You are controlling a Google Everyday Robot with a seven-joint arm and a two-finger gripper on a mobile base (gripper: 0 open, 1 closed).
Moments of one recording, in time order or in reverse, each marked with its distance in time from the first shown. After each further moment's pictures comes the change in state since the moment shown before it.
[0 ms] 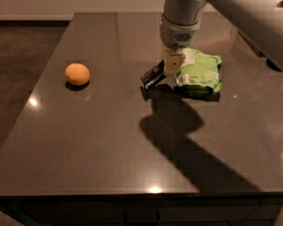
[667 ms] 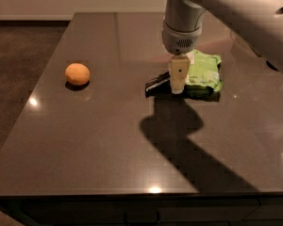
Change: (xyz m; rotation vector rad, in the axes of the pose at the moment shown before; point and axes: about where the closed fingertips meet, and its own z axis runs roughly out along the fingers) arm 0.011 0.006 0.011 0.002 0.047 0.016
